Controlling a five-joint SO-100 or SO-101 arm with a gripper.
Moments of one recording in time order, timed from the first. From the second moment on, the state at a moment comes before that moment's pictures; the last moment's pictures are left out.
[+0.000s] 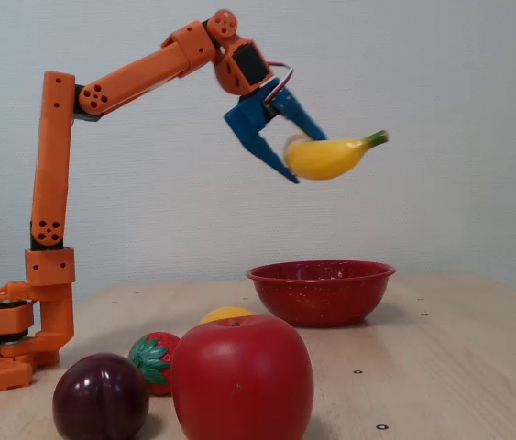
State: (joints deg) arm 20.8 85.5 52.2 85.8 -13.7
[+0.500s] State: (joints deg) arm 26.9 60.6 39.2 89.1 -13.7
